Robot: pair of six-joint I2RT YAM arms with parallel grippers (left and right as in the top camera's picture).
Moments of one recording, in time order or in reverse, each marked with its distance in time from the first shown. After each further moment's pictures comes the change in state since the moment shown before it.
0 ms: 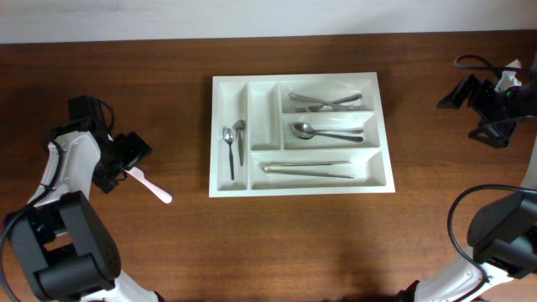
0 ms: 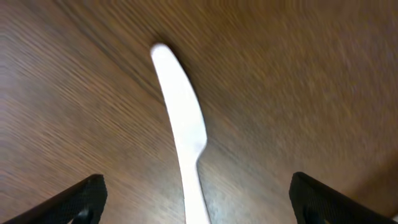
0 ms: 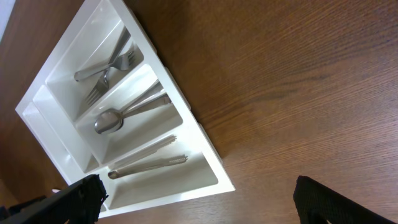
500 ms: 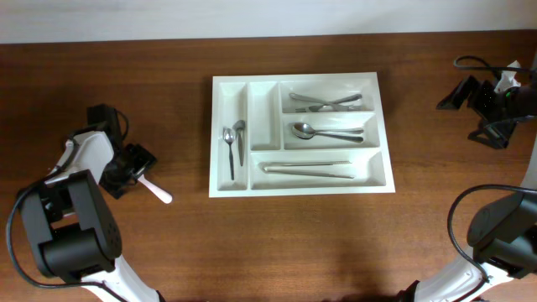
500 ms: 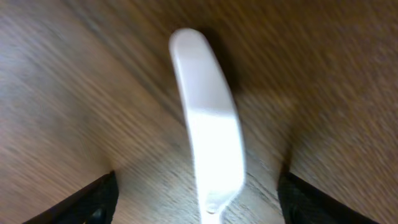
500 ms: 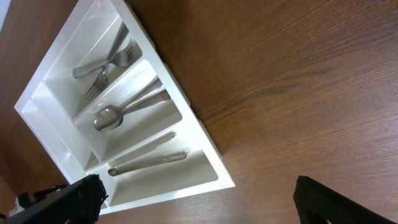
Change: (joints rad) left arm -0.039 0.119 -0.040 0.061 -0.092 -0.069; right arm 0.000 0.000 0.000 -0.015 0.000 0.000
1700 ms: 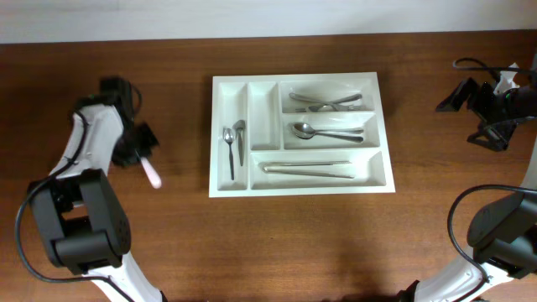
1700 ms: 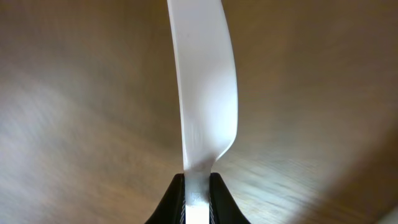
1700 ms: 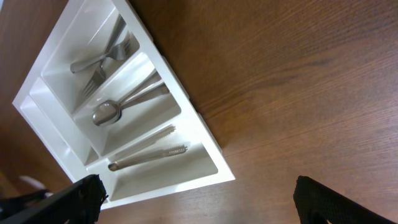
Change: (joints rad) left arm -0.102 0.023 0.301 -0.251 -0.016 0.209; right arm 0.000 0.000 0.000 -0.025 0.000 0.000
